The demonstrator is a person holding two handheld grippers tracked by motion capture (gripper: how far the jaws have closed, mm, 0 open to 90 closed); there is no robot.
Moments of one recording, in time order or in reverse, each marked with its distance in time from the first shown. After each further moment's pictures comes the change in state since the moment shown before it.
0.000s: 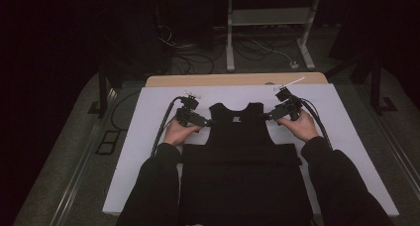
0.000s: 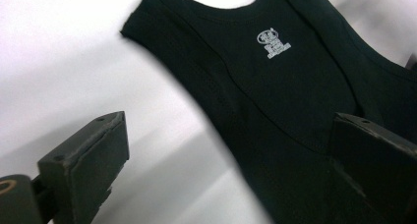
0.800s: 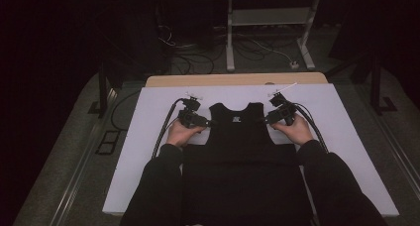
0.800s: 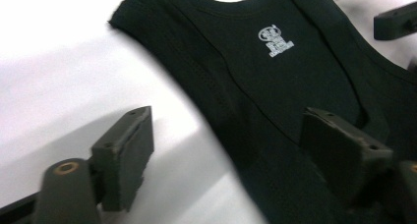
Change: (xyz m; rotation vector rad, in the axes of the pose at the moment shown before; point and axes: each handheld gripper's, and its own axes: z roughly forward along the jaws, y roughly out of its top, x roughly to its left) left arm 0.004 -0.002 0.011 0.005 -0.020 -0.028; right arm 0.005 -0.008 0.023 0.045 -0.025 -0.003
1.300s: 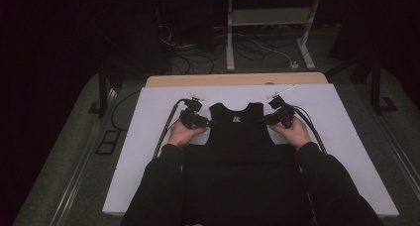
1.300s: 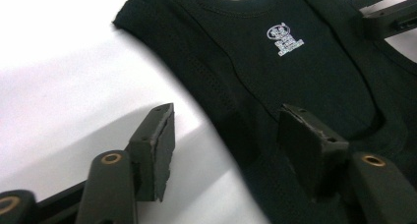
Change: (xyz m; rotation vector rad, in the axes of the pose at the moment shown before) left arm -0.007 0.000 0.006 -0.003 0.046 0.013; right arm 0.002 -0.005 0.007 -0.014 0.005 0.008
